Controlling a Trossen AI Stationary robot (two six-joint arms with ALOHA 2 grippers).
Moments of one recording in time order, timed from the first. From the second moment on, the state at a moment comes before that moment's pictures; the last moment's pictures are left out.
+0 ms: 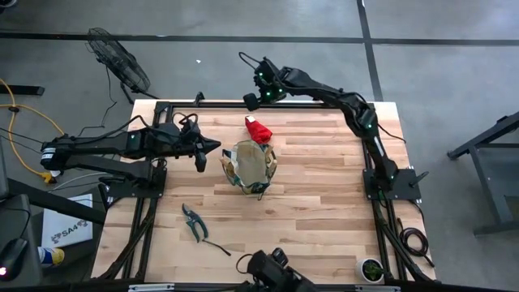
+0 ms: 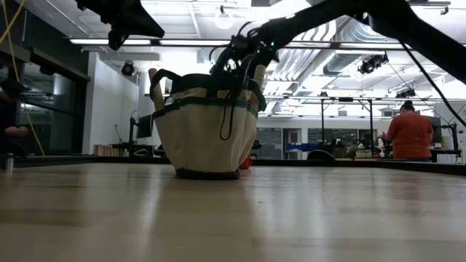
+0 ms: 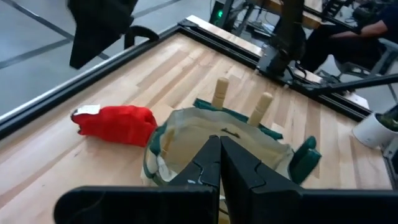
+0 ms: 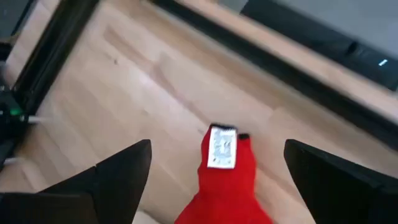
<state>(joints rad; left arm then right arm) 0.07 0.79 0.77 -0.34 -0.23 -0.40 -0.58 2.23 2.10 -0.79 -0.22 0.50</state>
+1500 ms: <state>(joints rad) 0.07 0.79 0.77 -0.37 -0.16 -0.40 -0.52 2.40 2.10 -0.87 -0.27 0.63</state>
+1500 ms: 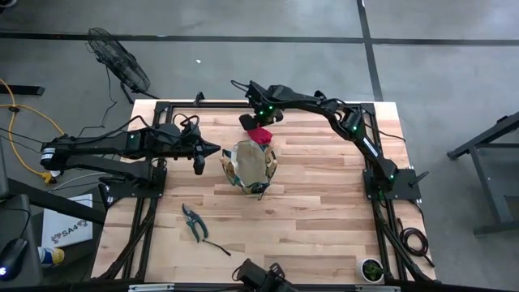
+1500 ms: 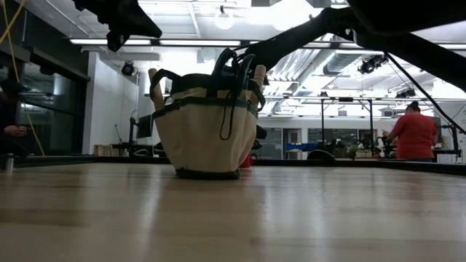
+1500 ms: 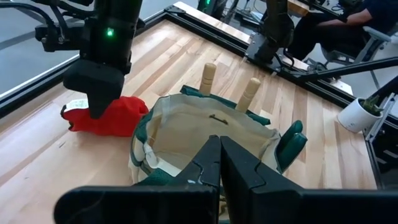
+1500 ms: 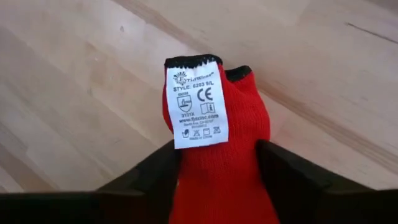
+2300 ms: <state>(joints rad) 0.07 0.78 0.77 -0.37 -0.12 -0.42 -0.52 2.26 2.10 -0.89 -0.21 0.55</state>
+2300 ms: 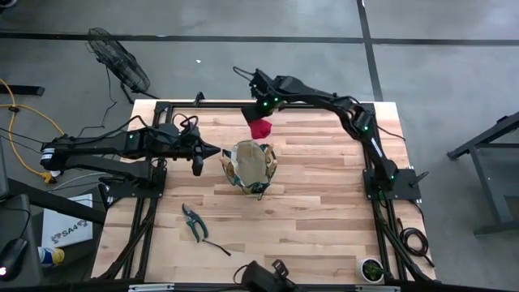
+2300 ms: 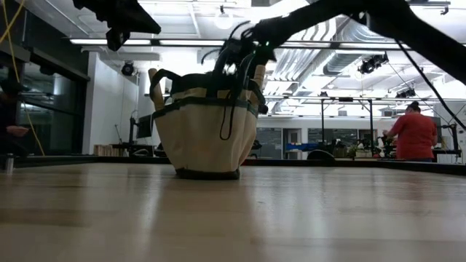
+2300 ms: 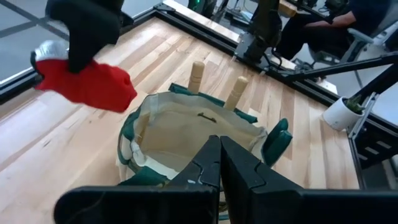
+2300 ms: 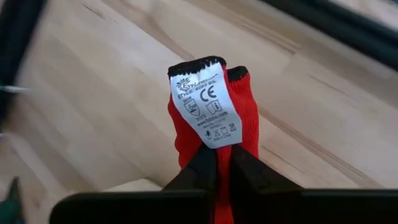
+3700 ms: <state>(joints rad) 0.07 0.78 0.77 -0.40 -0.12 -0.39 -0.12 2.08 2.09 -1.00 0.01 0.83</state>
